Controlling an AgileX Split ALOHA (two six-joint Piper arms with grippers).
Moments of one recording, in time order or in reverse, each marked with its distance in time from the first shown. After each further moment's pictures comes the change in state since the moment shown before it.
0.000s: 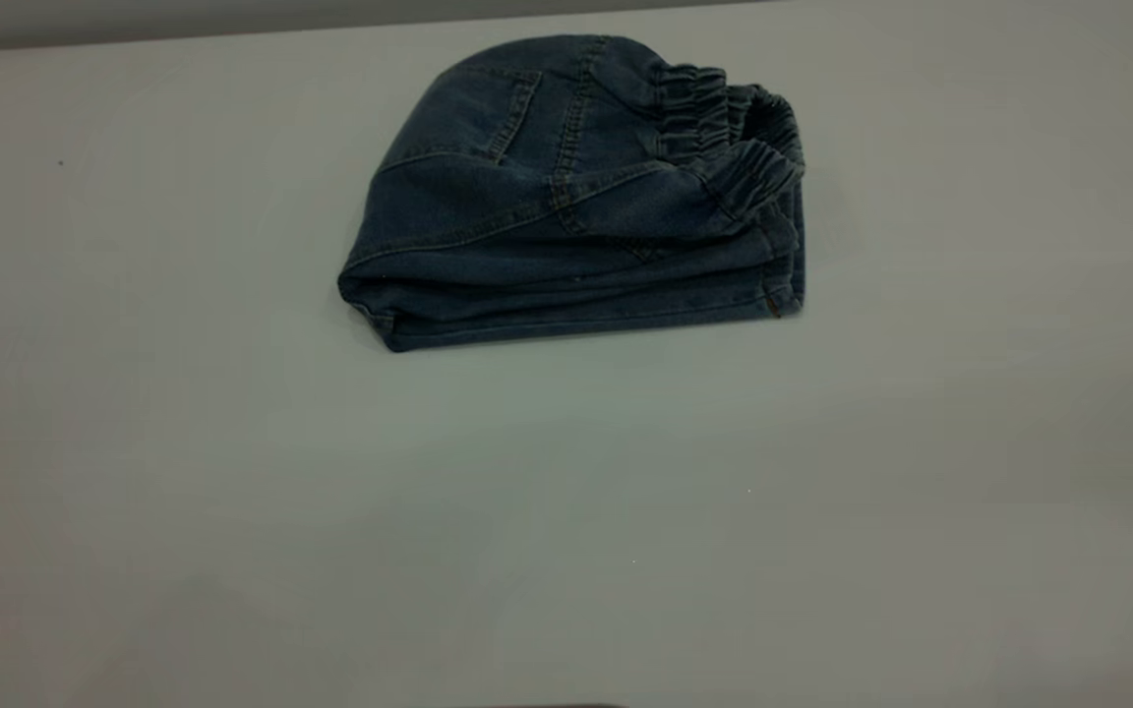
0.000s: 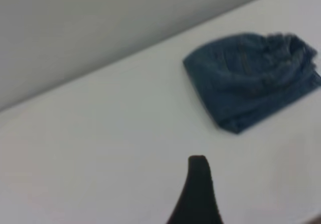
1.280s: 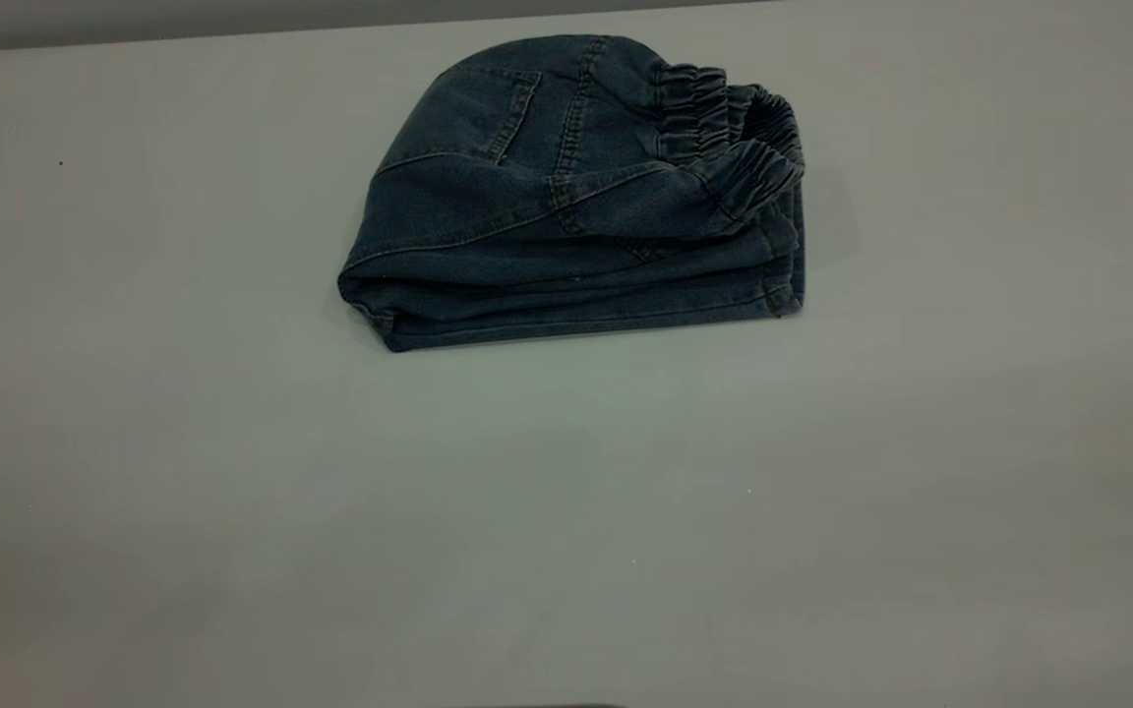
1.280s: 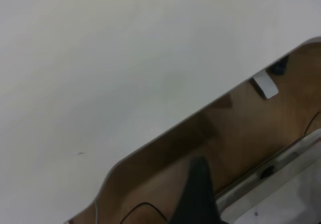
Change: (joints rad) left arm -0.004 -0.058 0.486 -0.179 -0.009 -0.045; right arm 0.000 -0.241 0.382 -0.243 -0.124 0.043
